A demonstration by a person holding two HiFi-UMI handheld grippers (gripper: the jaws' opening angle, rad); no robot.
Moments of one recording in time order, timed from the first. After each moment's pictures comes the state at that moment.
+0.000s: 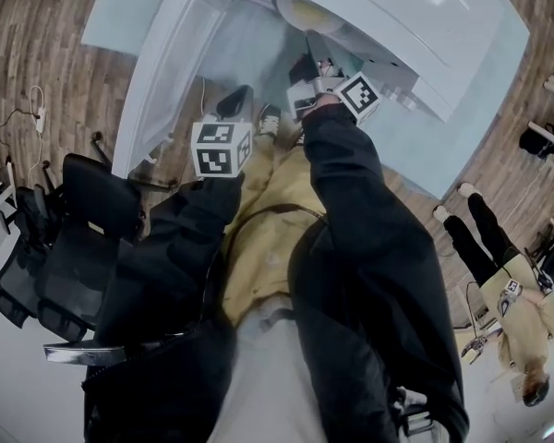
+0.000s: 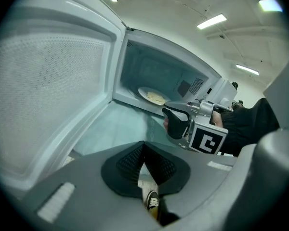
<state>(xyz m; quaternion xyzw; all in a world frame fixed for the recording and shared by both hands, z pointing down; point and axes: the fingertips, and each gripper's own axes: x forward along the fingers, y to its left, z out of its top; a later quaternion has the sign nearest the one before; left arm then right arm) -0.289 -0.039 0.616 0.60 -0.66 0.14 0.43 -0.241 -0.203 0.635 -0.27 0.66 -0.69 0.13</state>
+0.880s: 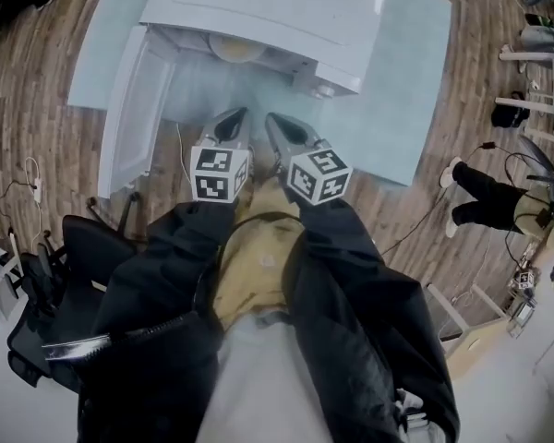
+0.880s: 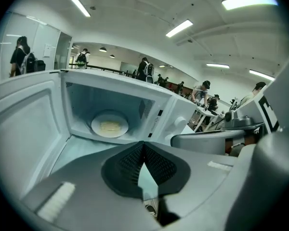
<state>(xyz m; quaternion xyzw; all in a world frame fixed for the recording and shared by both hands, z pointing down) -0.191 -0.097 0.517 0.71 -0.61 0.13 0.32 -0.150 -0.102 0.510 -0.23 0.90 -0.32 -0.16</state>
